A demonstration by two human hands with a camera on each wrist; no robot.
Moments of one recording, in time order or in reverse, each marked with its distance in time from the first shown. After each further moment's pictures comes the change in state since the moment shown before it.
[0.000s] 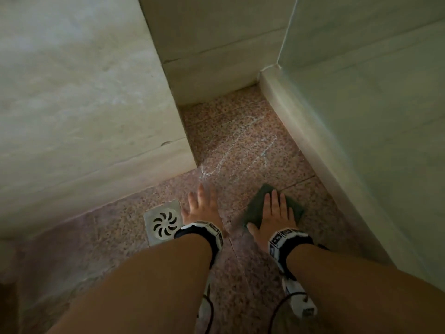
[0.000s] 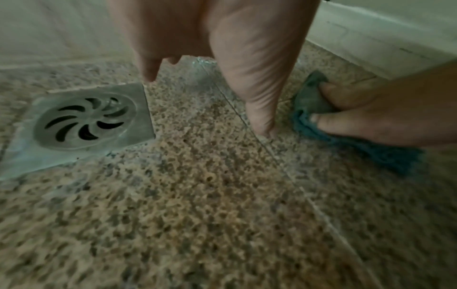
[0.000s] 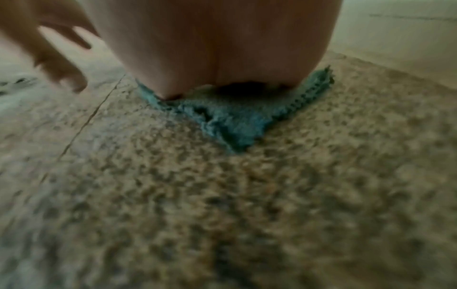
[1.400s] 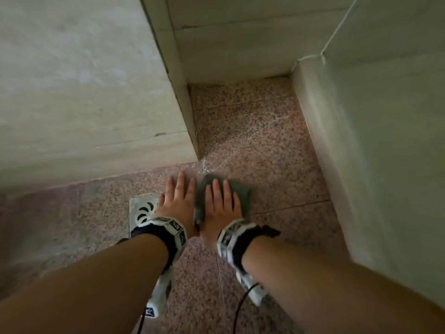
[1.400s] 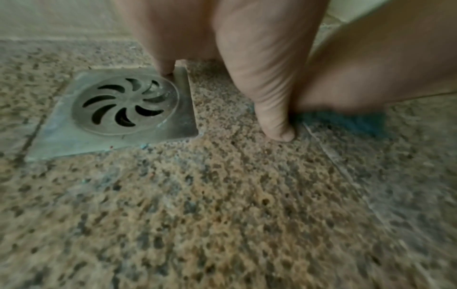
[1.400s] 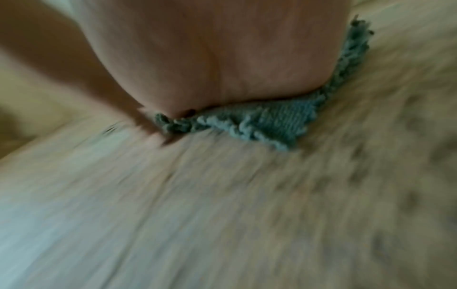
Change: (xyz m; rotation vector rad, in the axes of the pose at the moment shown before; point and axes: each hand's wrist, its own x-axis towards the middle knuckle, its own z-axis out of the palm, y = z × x) left_hand 0.026 -0.035 0.000 -0.060 0.082 -0.041; right_hand 0.036 -0.090 -0.017 -0.127 0.035 -0.436
